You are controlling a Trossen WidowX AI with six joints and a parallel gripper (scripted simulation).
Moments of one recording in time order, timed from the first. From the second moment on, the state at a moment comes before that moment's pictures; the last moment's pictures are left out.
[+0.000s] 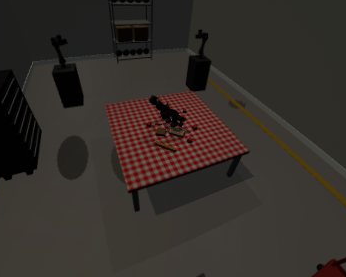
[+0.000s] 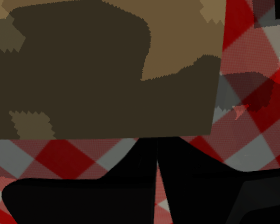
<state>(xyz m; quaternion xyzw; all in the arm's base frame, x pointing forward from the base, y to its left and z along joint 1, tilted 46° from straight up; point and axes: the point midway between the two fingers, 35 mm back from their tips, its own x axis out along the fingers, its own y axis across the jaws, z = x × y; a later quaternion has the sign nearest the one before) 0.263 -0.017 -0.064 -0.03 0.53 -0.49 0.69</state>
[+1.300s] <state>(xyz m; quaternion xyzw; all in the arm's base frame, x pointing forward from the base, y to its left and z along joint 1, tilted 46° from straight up) 0.296 -0.032 -0.049 -0.03 0.53 -0.49 0.69</state>
